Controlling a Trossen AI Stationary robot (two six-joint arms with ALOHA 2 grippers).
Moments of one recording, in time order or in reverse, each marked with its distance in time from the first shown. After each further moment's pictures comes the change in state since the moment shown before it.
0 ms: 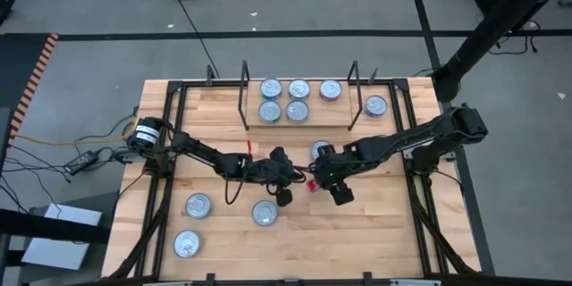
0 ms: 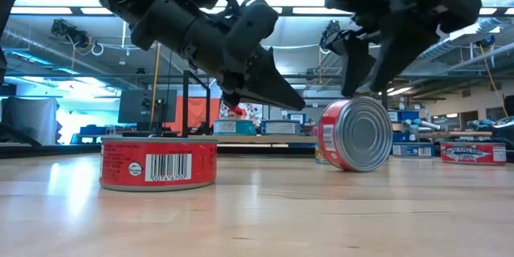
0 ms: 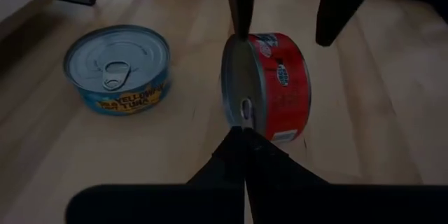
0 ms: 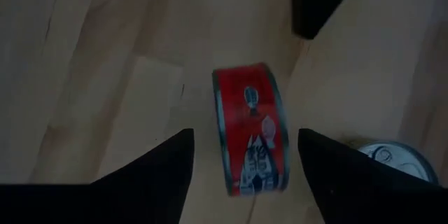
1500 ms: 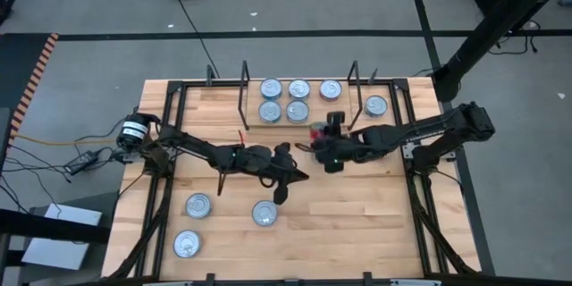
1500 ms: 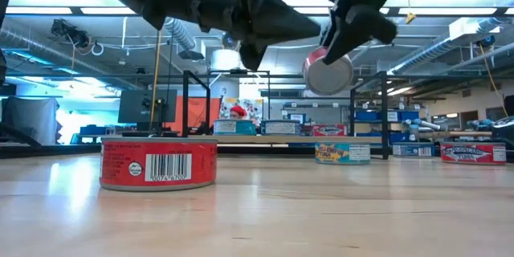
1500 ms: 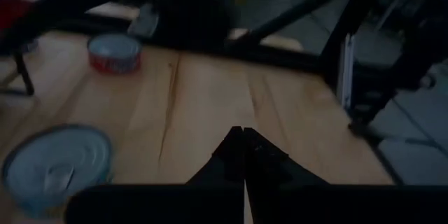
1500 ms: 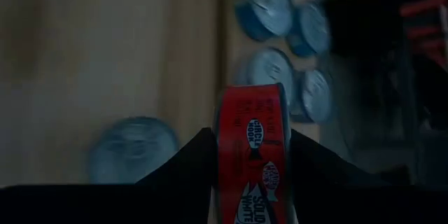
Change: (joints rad) left arm 0.044 -0.111 0.001 0.145 0.228 0.030; right arm -0.062 -0.078 0.084 -0.070 0.655 -0.091
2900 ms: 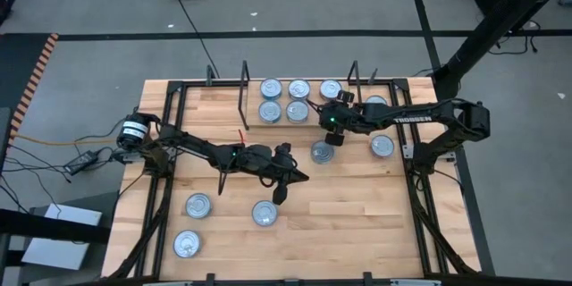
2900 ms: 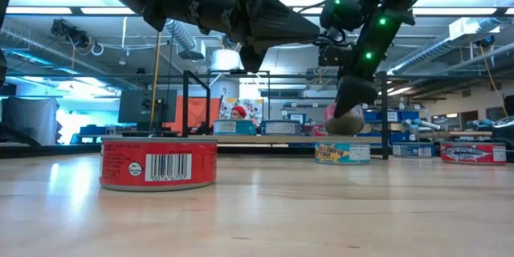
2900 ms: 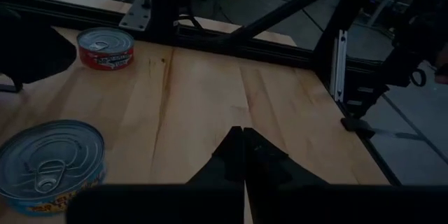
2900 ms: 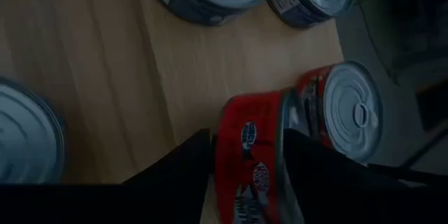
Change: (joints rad) left arm 0.005 0.001 0.000 -0.017 0.036 -0.003; right arm -0.413 0.010 -0.258 0.289 -0.196 -0.041
